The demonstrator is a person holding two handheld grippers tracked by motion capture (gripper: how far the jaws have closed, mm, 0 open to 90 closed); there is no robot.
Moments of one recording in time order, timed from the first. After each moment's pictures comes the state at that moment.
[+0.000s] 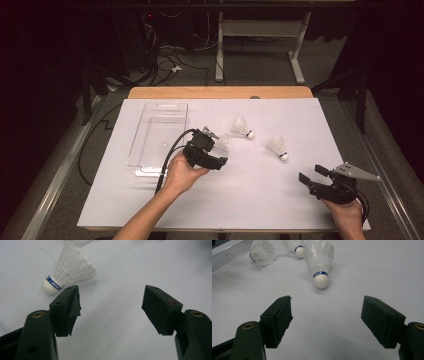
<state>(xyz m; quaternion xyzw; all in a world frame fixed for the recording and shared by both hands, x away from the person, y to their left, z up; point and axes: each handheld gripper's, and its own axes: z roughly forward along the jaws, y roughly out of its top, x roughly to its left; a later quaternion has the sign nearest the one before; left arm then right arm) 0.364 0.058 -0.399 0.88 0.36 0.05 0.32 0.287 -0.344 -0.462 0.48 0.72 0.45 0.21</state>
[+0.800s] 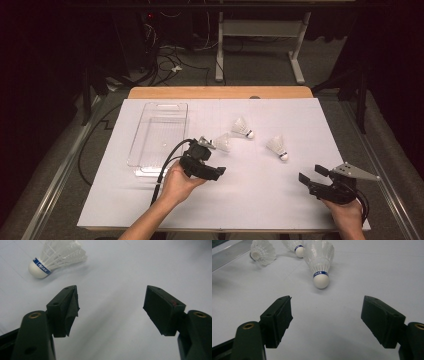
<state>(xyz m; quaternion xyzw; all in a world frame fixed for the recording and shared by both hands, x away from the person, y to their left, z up) 0.342 0.066 -0.412 0.88 0.35 0.04 0.33 0.287 -0.344 -0.462 0.48 0.72 0.45 0.21</state>
